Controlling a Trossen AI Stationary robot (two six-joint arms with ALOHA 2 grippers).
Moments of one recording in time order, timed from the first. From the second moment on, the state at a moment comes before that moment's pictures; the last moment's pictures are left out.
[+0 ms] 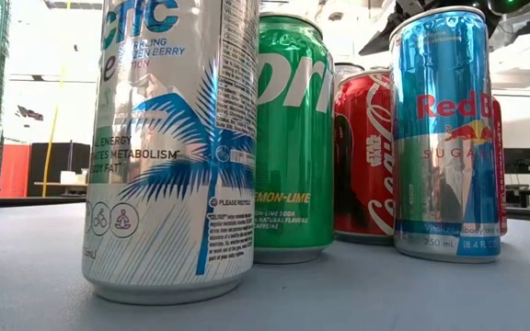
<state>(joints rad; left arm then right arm) 0.39 1.72 2.05 -1.26 -0.39 -0.23 -0.73 0.97 0.88 -0.30 -0.44 0.17</state>
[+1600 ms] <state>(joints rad) 0.41 1.77 2.04 -1.21 -0.42 -0.23 -0.73 0.97 0.88 -0.30 -0.44 0.16</state>
